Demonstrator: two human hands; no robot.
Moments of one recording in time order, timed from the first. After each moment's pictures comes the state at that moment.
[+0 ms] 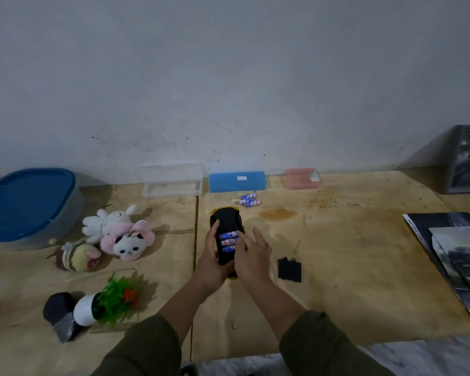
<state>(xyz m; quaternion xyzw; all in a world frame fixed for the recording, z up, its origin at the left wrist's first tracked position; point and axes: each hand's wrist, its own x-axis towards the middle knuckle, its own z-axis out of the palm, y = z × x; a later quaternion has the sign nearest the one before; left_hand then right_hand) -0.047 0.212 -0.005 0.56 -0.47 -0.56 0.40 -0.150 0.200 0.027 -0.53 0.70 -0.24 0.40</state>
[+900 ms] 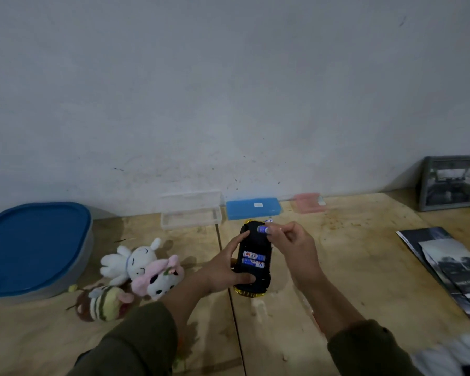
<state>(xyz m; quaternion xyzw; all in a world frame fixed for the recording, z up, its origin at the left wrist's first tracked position) 0.066 0.149 0.033 0.42 -0.60 -0.64 0.23 -0.104 0.167 0.092 -0.43 0.56 -0.55 0.45</state>
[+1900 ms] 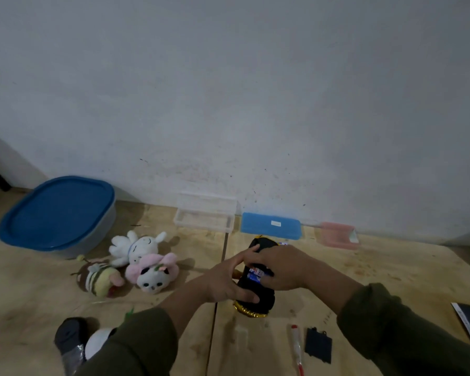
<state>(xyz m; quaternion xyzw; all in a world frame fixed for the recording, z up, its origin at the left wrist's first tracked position) 0.019 0.134 0.039 0.52 -0.58 -0.59 0.23 -0.151 0.073 0.095 -0.94 0.30 0.12 0.16</state>
